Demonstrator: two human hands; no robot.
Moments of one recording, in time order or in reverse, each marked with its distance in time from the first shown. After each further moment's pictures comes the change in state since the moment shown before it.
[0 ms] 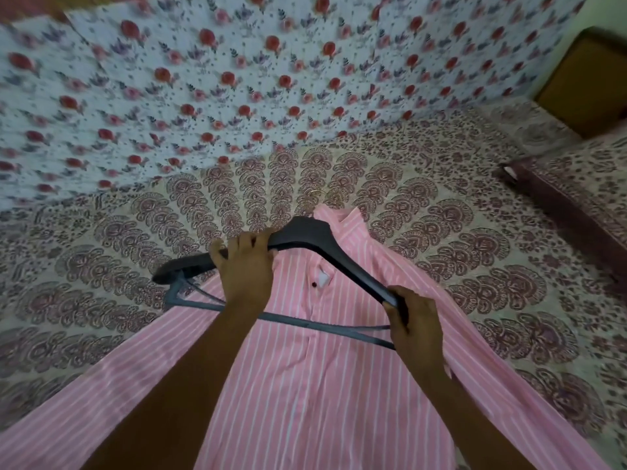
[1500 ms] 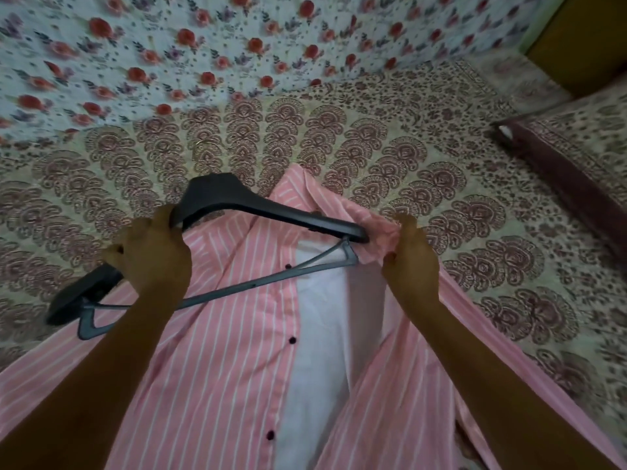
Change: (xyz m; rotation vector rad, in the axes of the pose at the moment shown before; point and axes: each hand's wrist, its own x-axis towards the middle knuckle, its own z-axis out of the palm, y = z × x) left_hand 0.025 -0.048 0.055 -0.070 -0.068 -0.335; right_hand 0.080 0.018 0.027 -0.328 0.037 0.106
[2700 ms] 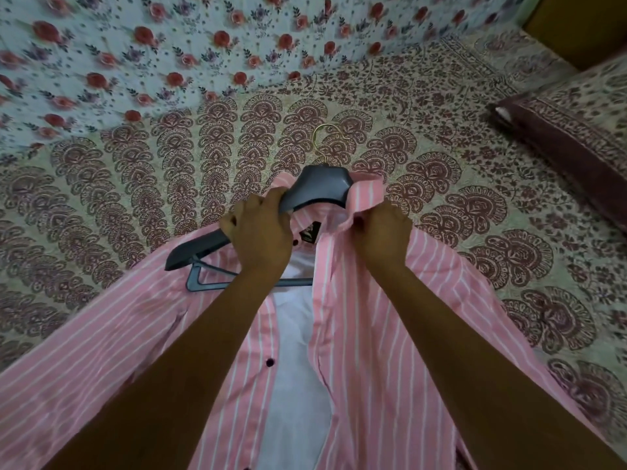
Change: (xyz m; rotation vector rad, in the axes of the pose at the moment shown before) left_hand -0.027 0.144 0.063 -0.200 -0.084 0.323; right_hand 0.059 -0.003 0.026 -0.097 -0.121 0.049
